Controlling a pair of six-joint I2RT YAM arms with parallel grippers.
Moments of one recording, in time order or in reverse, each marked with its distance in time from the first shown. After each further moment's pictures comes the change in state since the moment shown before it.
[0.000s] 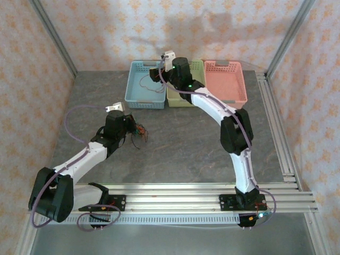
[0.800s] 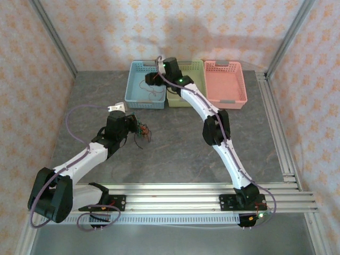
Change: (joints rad) left arm -0.023 -0.002 0.000 0.011 0.008 0.007; right arm -0.010 0.531 0.699 -0.486 -0.187 0.166
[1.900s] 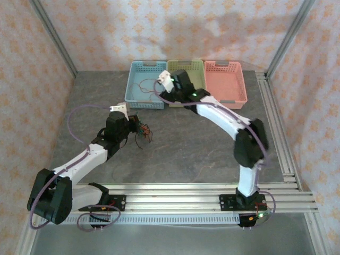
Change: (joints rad) left arm -0.006 -0.013 -0.020 0.061 0.109 0.034; right arm 0.084 -0.838 -1.030 0.178 0.327 -0.610
